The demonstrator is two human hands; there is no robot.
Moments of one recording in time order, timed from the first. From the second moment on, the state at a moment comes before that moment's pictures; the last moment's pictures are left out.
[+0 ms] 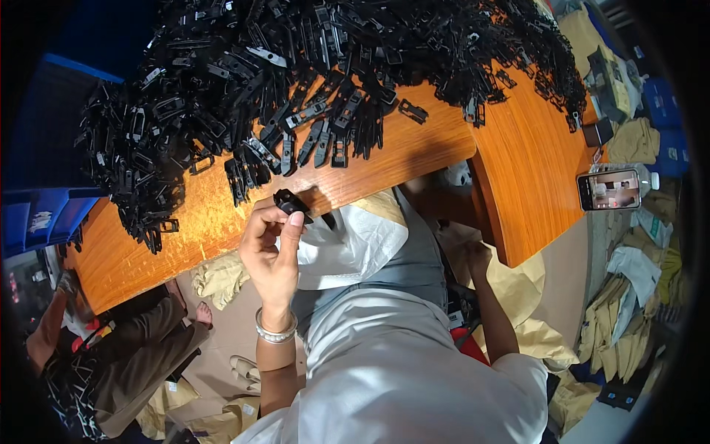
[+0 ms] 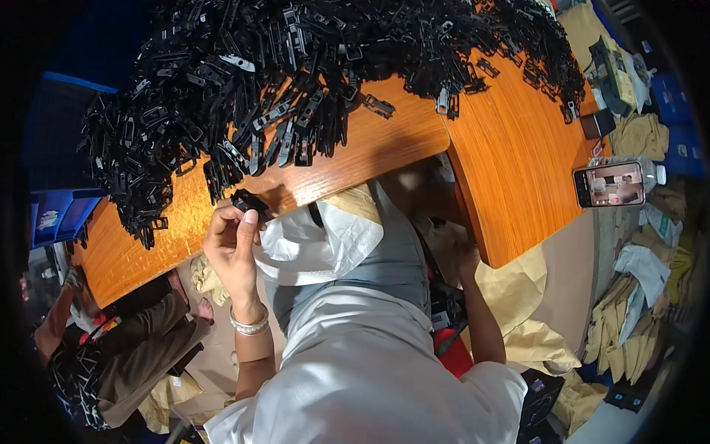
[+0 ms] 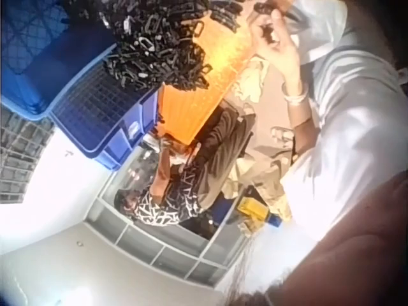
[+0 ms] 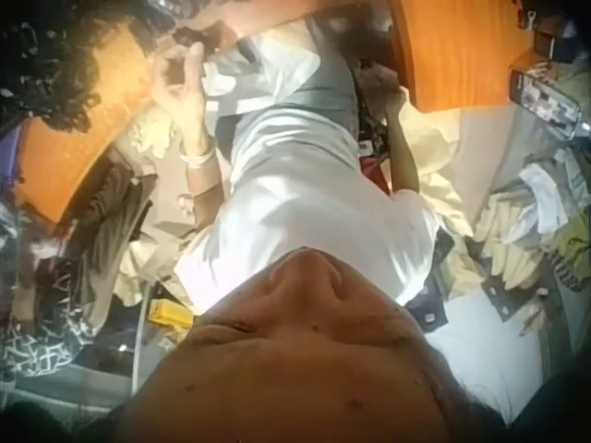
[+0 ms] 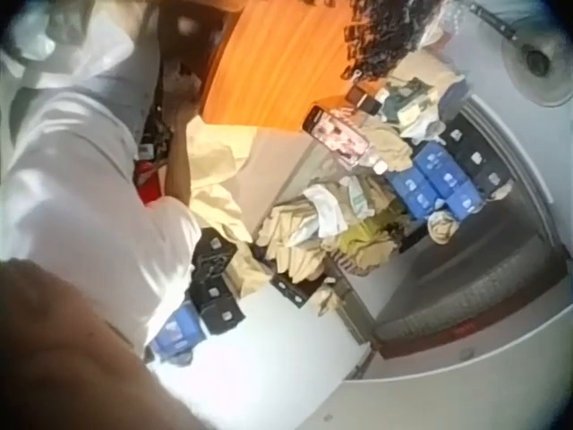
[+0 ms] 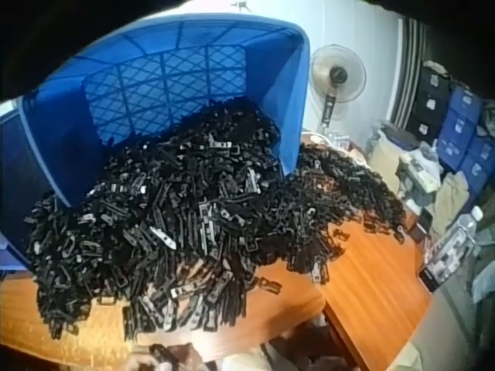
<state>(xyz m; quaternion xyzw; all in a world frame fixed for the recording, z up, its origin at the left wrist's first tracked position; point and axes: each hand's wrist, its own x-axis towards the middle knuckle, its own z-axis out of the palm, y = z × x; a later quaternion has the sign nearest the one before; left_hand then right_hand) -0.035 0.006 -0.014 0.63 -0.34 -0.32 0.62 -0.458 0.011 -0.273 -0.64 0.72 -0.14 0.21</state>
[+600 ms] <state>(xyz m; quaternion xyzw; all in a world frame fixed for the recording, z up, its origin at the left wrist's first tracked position) -0.044 0.003 -0.027 0.60 -0.34 -0.36 0.62 -0.248 -0.087 -0.058 -0.76 0.45 -0.44 0.15</state>
